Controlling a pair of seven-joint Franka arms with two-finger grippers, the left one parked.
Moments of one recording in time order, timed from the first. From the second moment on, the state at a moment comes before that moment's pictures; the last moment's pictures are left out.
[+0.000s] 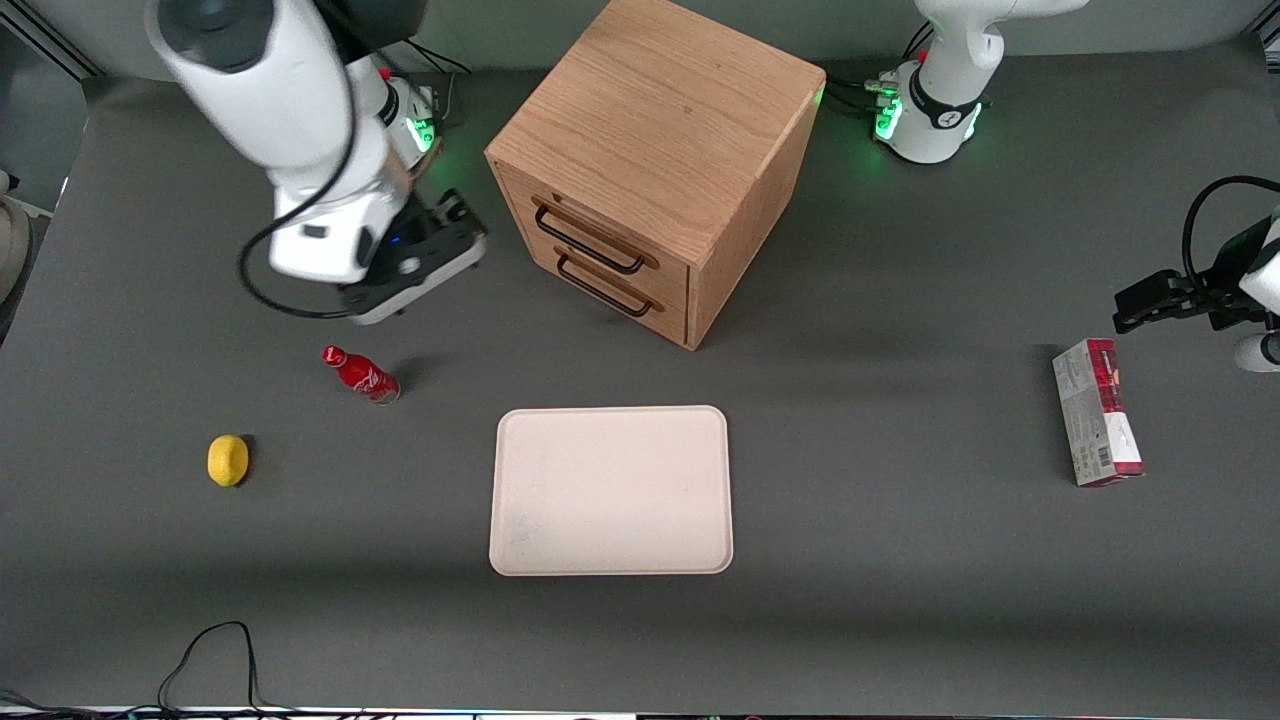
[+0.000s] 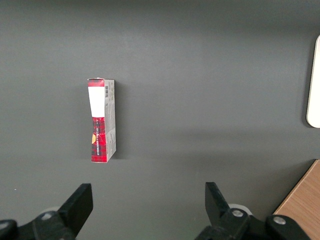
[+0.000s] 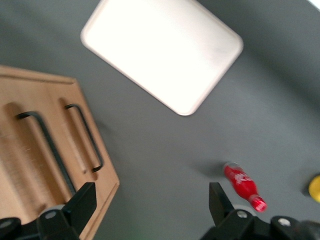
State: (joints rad) arm 0.59 0.19 -0.02 -1.43 0.00 1.60 -0.09
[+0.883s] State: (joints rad) arm 0.70 0.22 -0.03 -1.46 0.15 1.59 -0.24
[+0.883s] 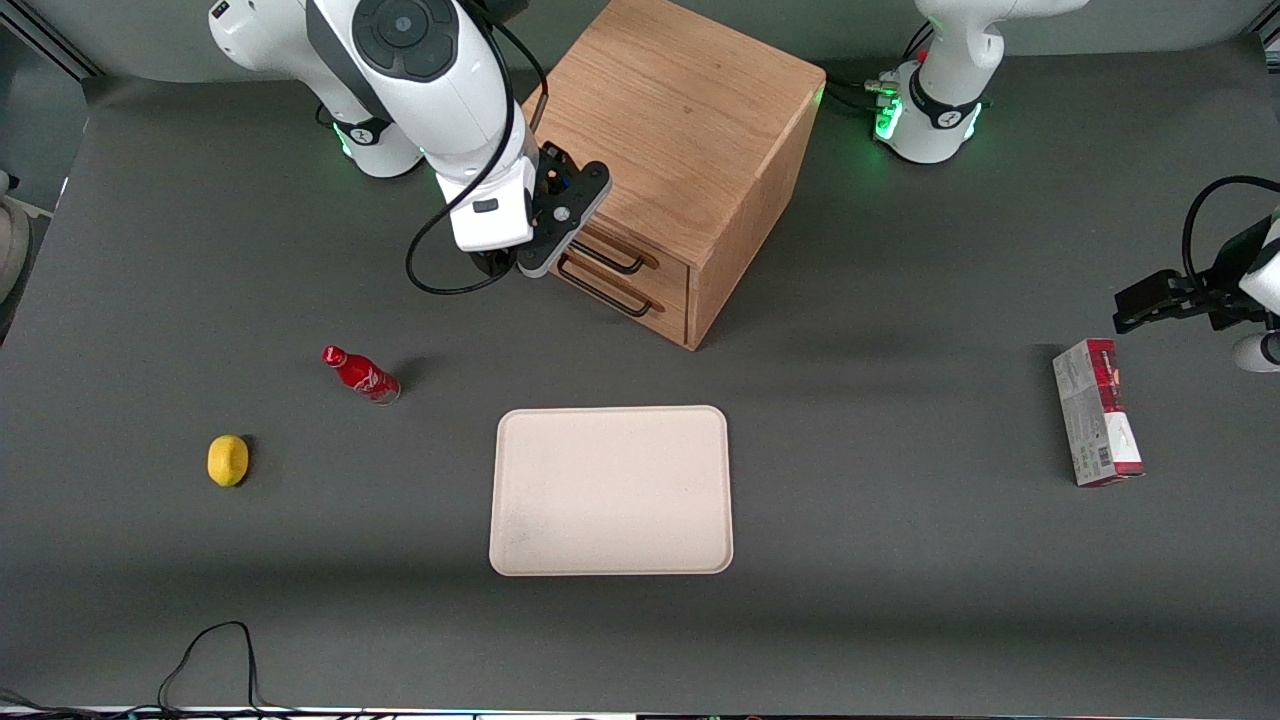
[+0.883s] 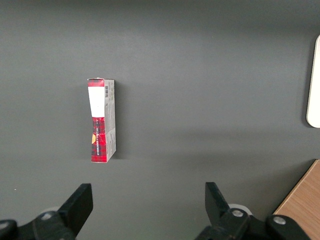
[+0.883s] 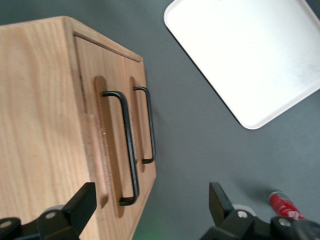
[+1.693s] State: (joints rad) arm 0.71 0.16 -0.05 -1.78 0.18 1.90 -0.28
